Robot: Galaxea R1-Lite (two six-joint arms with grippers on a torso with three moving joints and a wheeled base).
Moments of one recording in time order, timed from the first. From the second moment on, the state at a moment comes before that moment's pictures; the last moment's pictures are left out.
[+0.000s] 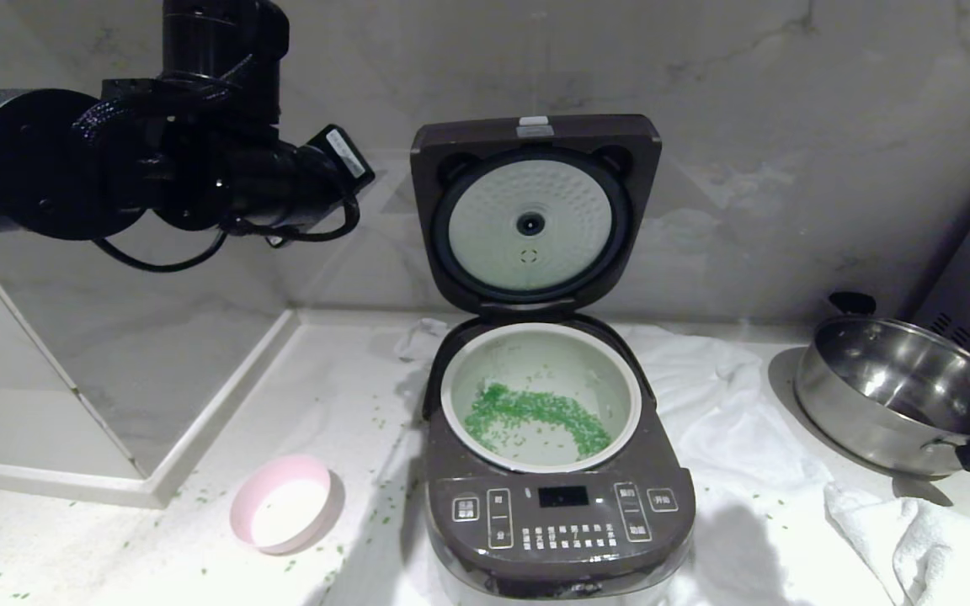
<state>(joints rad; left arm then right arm) -0.47 1.76 -1.62 0.14 0.33 -0.72 0.07 1.01 -1.15 -0.06 0.33 0.55</state>
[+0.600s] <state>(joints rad) -0.40 1.68 -1.51 0.13 0.24 -0.65 -0.11 1.64 -1.74 0.03 0.79 0.80</state>
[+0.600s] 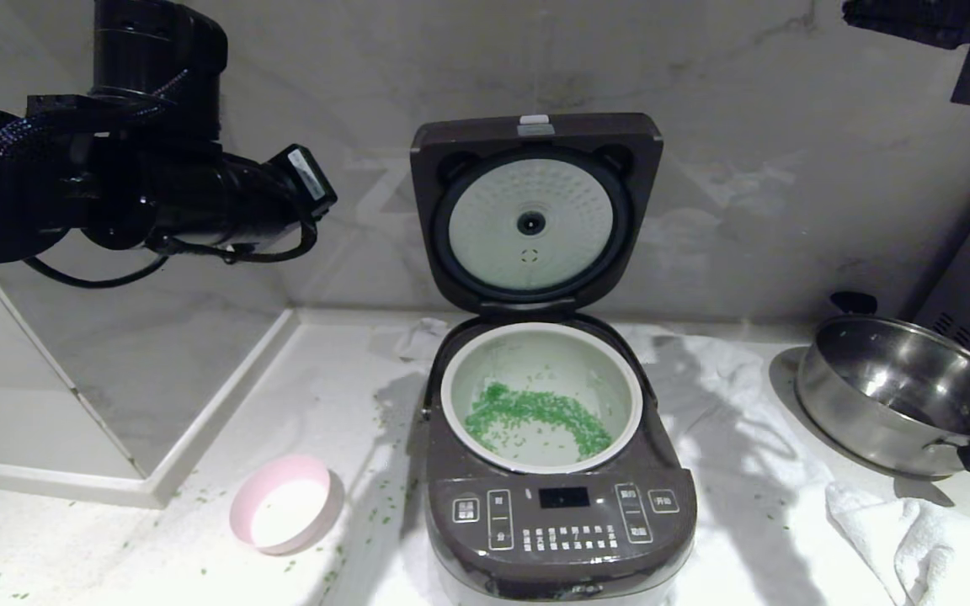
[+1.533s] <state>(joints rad) -0.40 1.67 -1.46 0.13 0.25 -0.65 -0.05 2.02 -1.88 0.00 0.99 0.64</state>
